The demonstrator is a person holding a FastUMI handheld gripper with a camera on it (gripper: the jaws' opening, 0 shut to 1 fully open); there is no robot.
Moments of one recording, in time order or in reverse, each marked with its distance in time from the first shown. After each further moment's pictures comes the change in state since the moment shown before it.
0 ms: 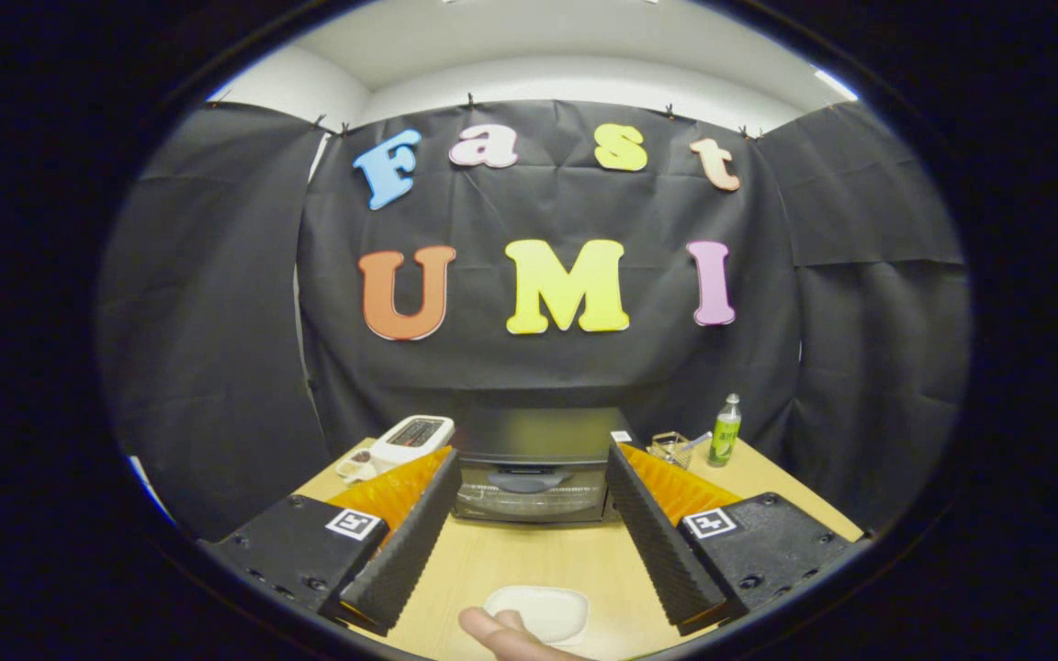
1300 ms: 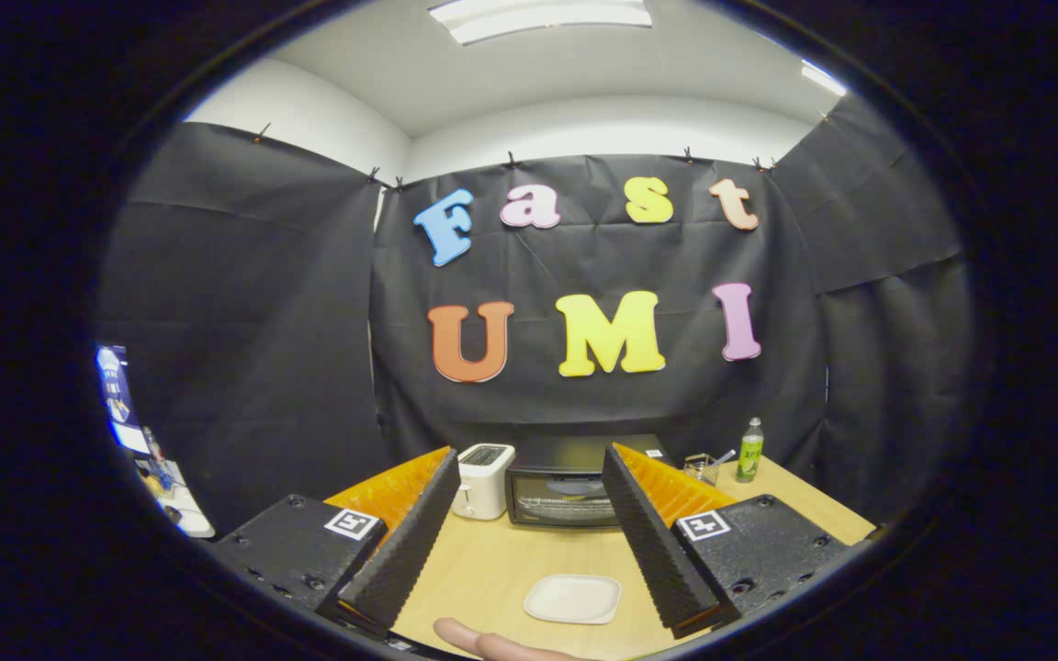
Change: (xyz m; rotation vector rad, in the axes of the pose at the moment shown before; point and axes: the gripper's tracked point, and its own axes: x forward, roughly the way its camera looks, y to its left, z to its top) arm -0.105 0.011 -0.023 0.011 -0.140 0.098
